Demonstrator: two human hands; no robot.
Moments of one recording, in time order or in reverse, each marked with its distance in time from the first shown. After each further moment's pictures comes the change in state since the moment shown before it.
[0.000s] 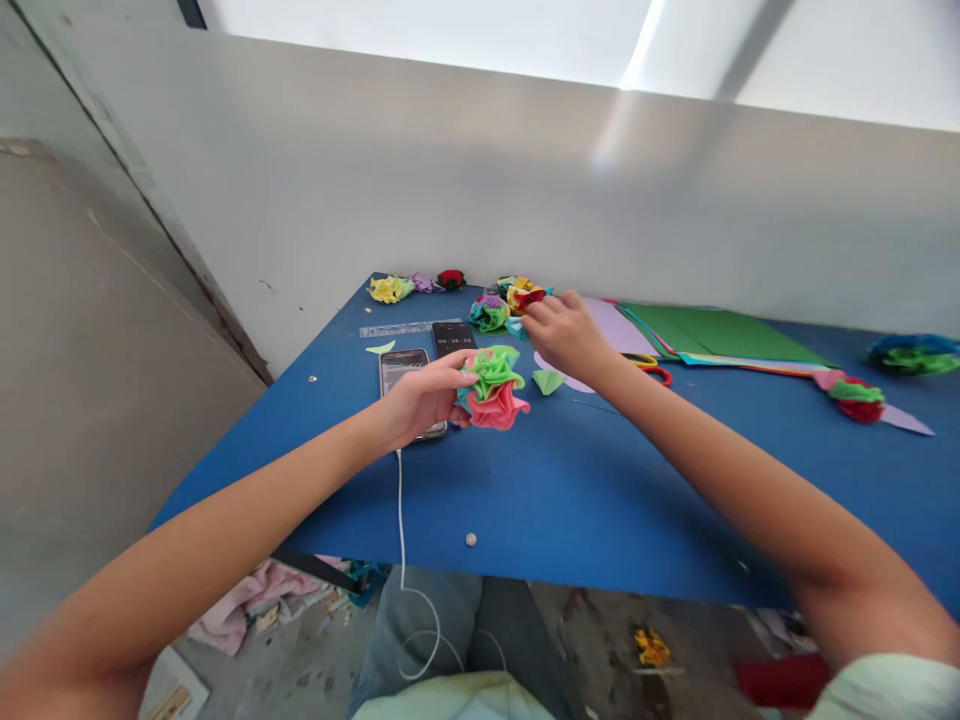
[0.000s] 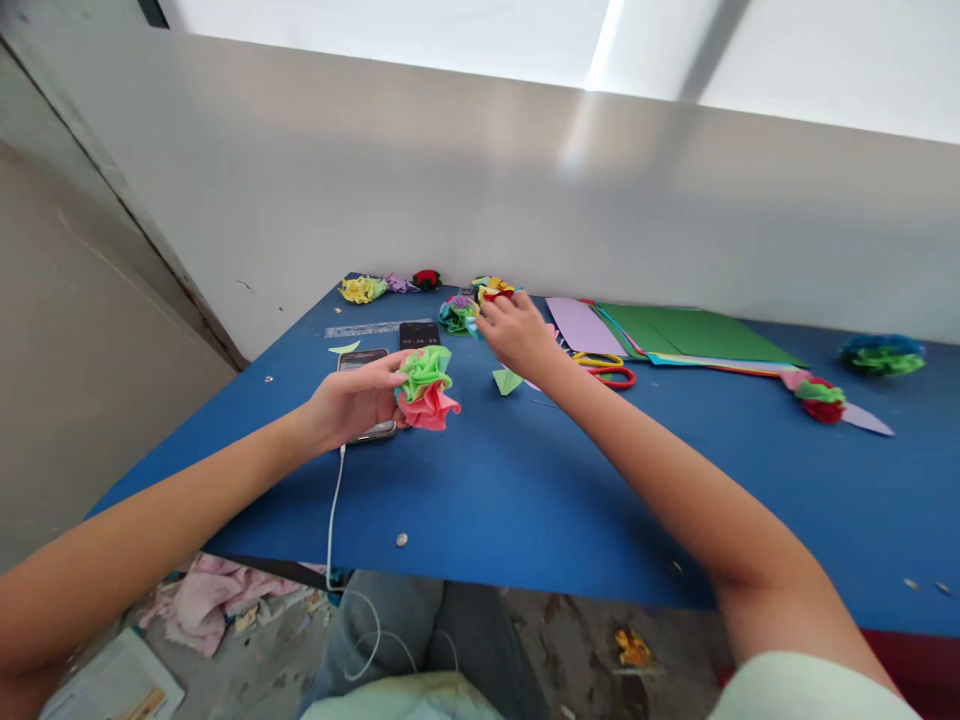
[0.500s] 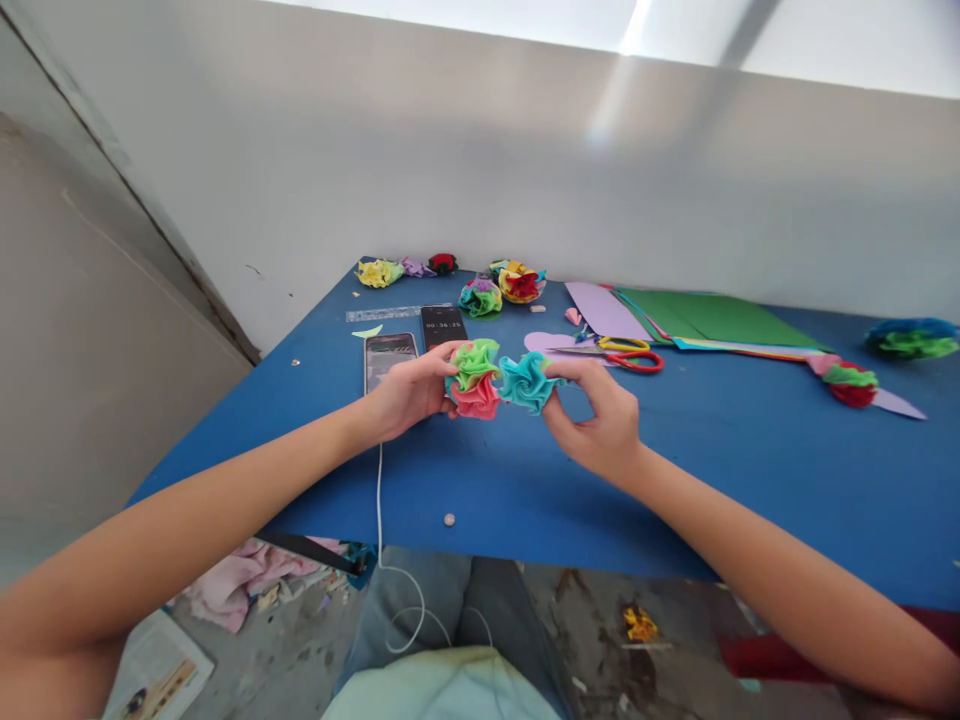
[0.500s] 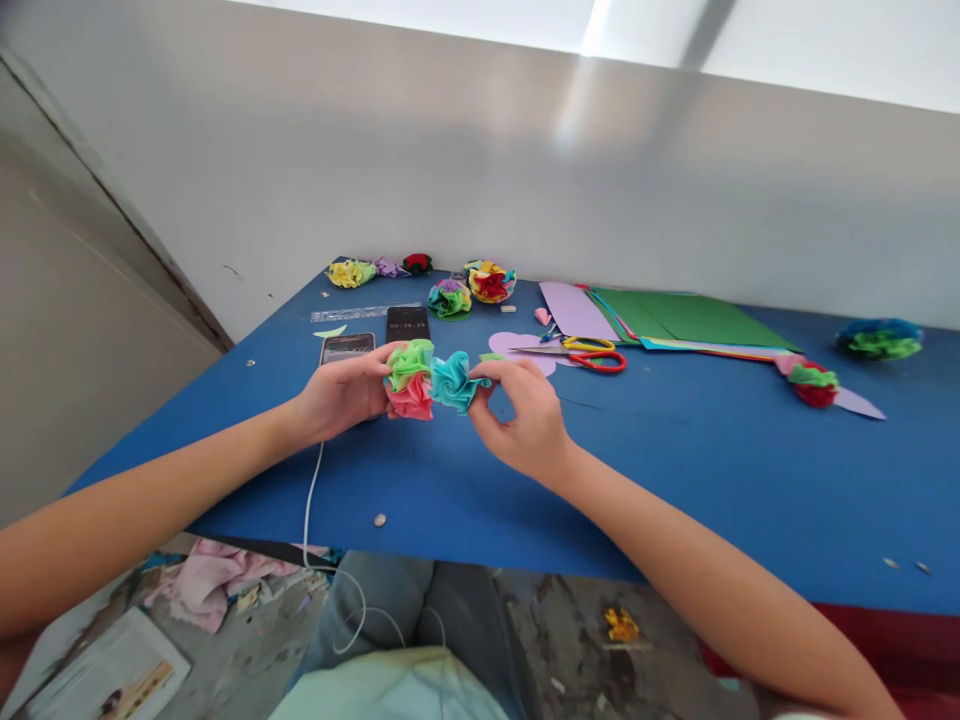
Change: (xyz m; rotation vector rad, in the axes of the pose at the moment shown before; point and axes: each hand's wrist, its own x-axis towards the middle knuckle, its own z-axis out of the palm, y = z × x) left_hand 0.007 -0.019 0.003 -0.059 0.032 -0.006; right_hand -0.073 -0.085 -0.054 0.519 0.483 0.243
